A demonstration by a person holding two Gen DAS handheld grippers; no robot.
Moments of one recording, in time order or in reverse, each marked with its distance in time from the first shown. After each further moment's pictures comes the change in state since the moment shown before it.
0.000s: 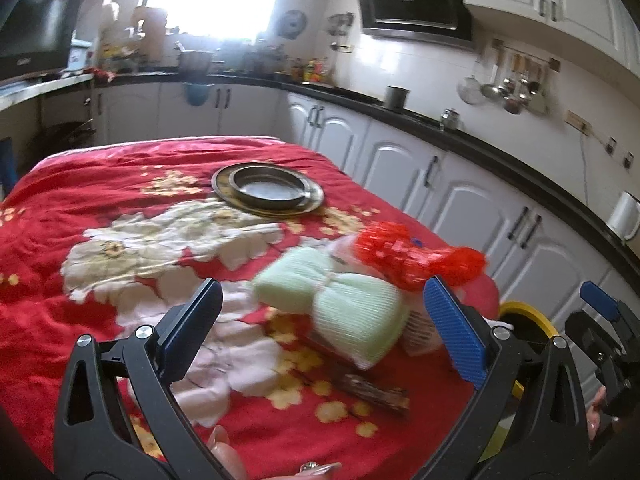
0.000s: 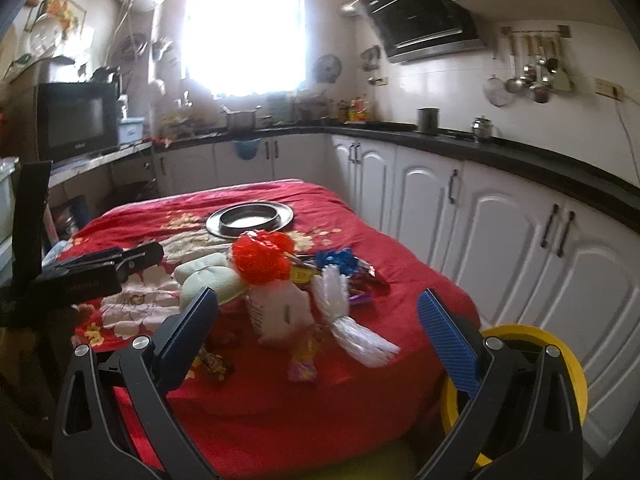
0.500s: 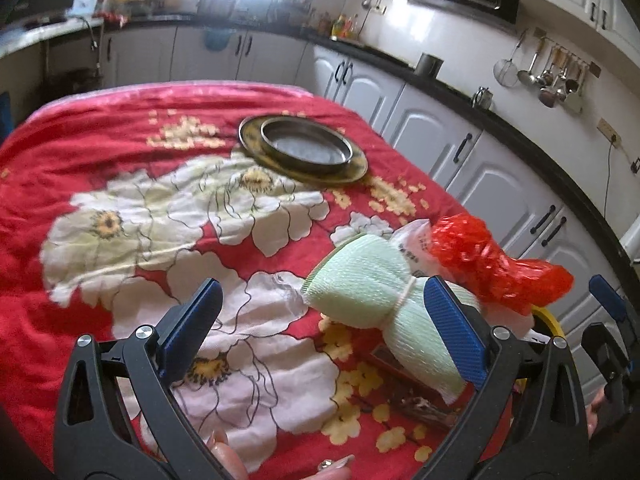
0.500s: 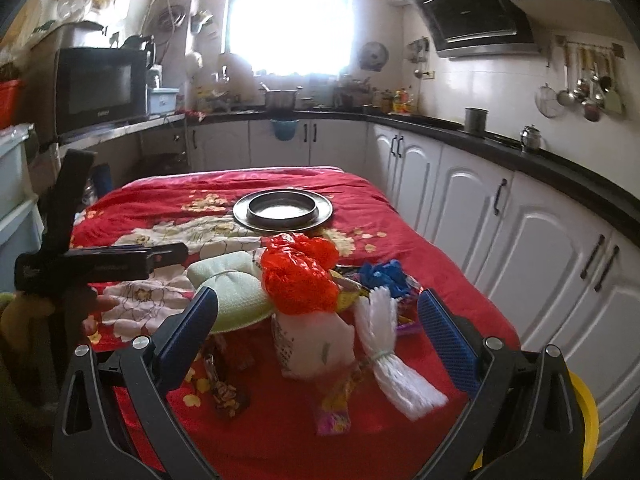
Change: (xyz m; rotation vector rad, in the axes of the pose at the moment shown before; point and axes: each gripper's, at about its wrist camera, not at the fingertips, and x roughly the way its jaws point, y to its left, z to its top) left arm 0.064 0.052 0.012 -0.105 0.187 0.002; right arm 0.068 0.022 0.017 -0.104 0.062 0.108
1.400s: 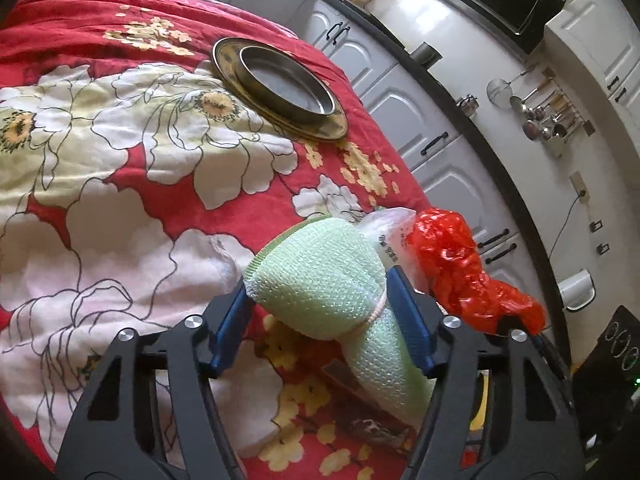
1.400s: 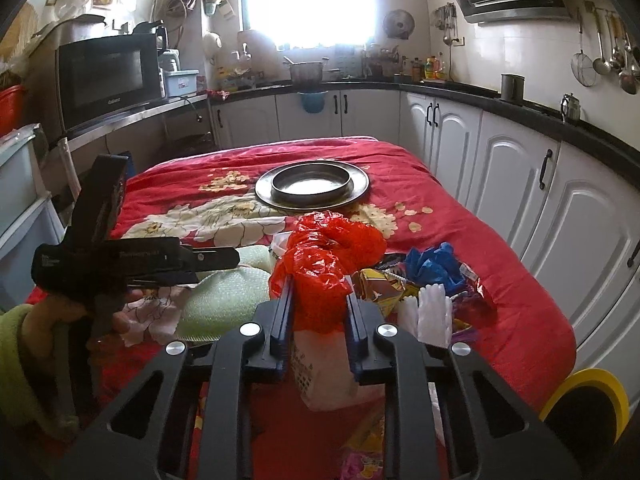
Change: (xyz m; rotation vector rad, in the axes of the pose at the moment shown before) left arm 0.045 0.014 -0.002 -0.235 0.151 -0.245; right arm 0.050 -0.006 -0.002 0.032 0.085 0.132
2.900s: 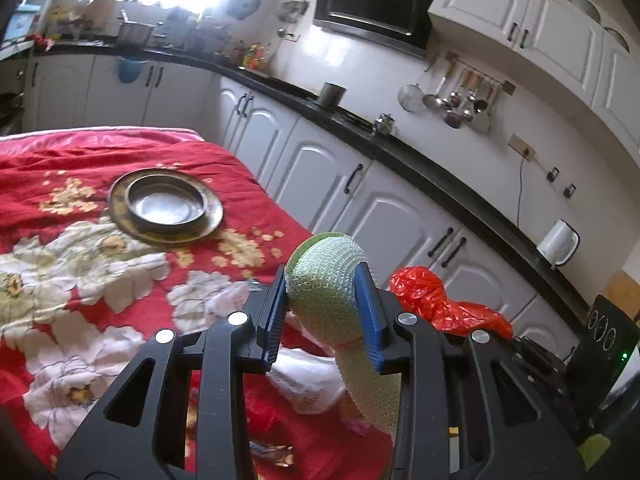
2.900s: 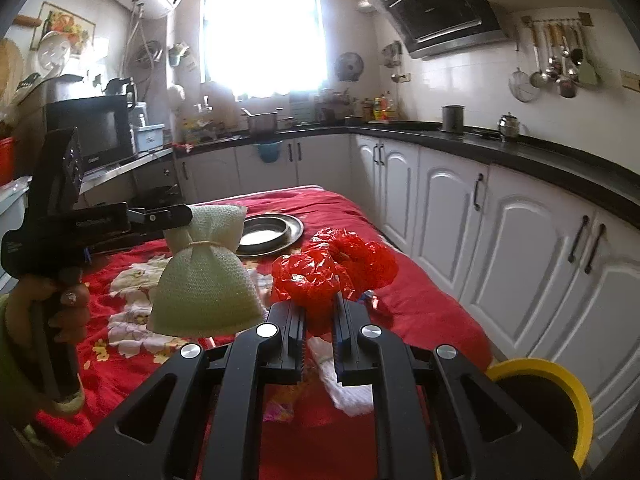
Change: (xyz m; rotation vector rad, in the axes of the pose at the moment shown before) left arm -0.052 -0.145 -0.006 0.351 -0.209 -0.084; right arm -0.122 -0.054 -0.006 0.094 -0.159 -0.140
